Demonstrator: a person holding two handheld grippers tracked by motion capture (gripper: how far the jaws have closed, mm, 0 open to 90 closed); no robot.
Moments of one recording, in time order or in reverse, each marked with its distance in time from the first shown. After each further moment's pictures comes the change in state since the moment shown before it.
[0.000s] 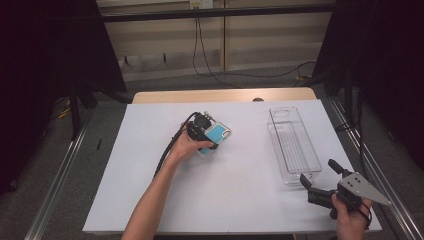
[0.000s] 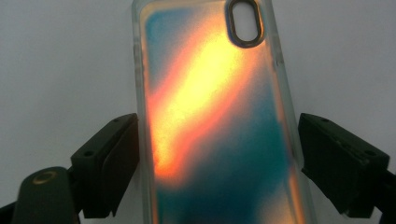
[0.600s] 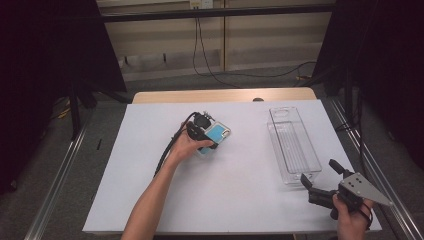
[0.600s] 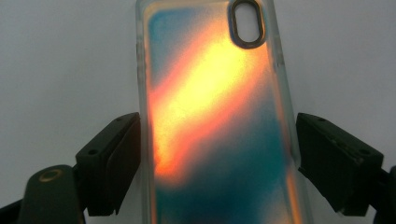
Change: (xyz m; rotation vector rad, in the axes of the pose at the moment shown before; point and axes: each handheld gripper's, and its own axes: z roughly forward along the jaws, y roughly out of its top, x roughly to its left) left arm -0.001 0.000 -0.003 -0.001 0.008 -0.050; right arm -0.001 0.000 -0.002 -0.005 -0.004 -0.001
